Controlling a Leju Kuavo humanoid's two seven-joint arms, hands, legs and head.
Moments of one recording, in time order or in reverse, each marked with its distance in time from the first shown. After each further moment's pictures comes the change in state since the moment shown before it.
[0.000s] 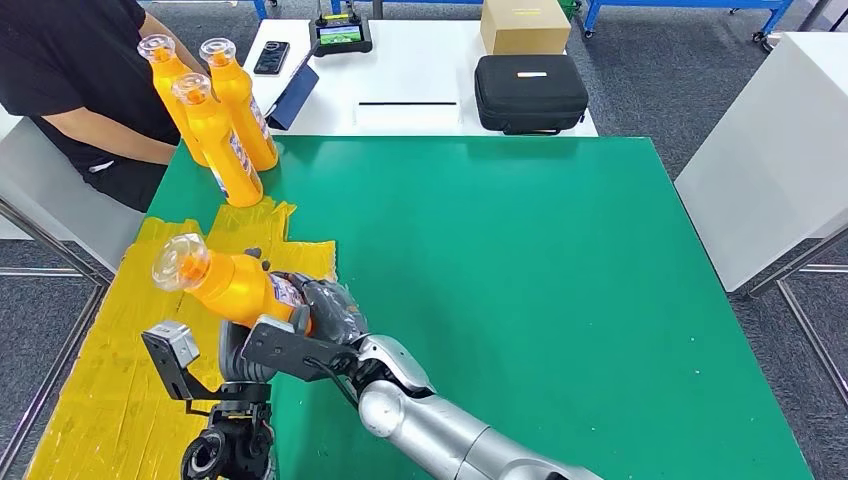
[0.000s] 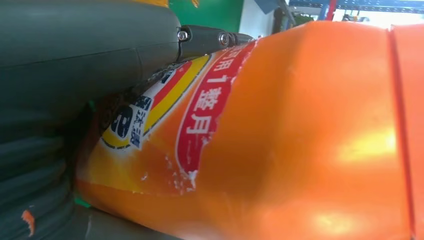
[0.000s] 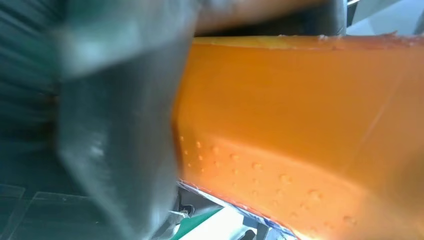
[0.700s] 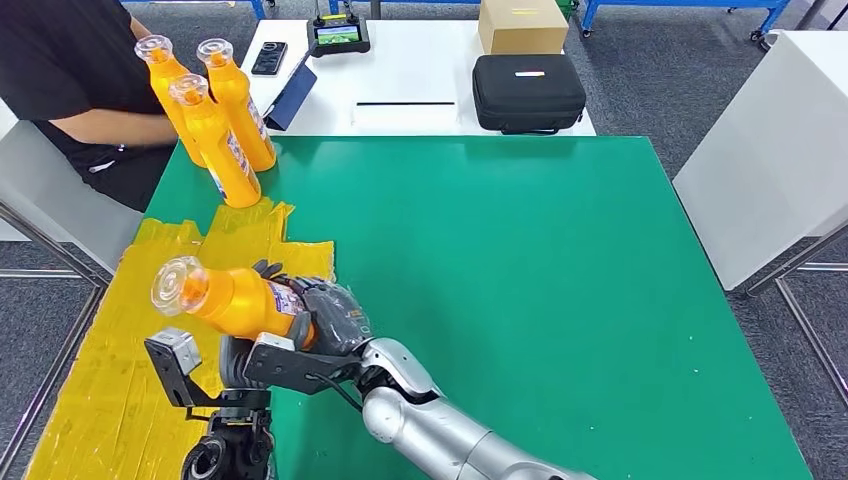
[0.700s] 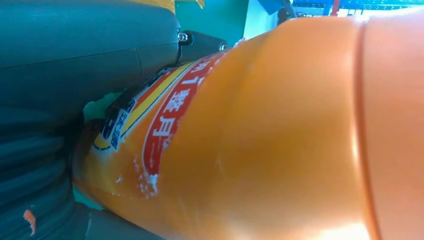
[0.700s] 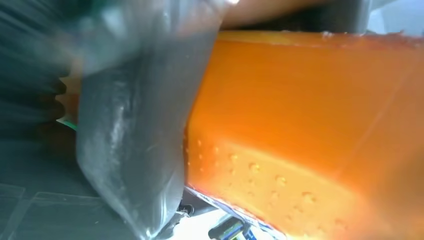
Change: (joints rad) left arm 0.016 -0.001 0.011 -0.007 -0.035 0.000 -0.010; right arm 0.030 -0.001 -0.065 0.021 0.156 -0.028 -0.058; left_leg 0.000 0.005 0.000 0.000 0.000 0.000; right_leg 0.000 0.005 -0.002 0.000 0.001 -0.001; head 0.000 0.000
